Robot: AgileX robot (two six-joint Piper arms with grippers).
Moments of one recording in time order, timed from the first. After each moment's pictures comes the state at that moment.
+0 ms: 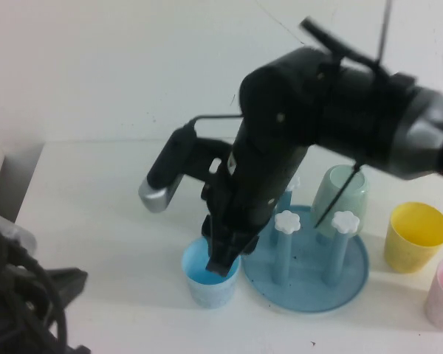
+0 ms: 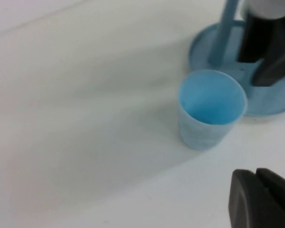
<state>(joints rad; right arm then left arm) 0.82 1.94 -1.75 0.14 1.18 -0.47 -0.82 0.70 -0.65 0.36 0.71 -0.52</state>
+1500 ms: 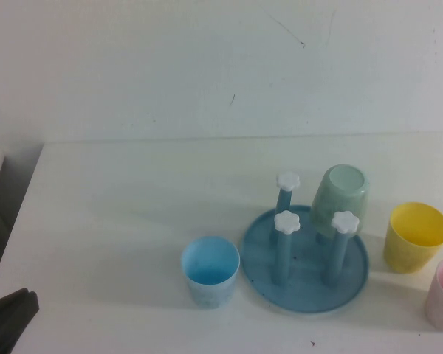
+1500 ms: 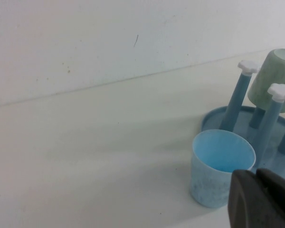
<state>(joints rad) 0.82 0.39 -0.39 -0.27 0.78 0.01 -0.82 0.29 -0.33 0.68 0.50 -0.84</state>
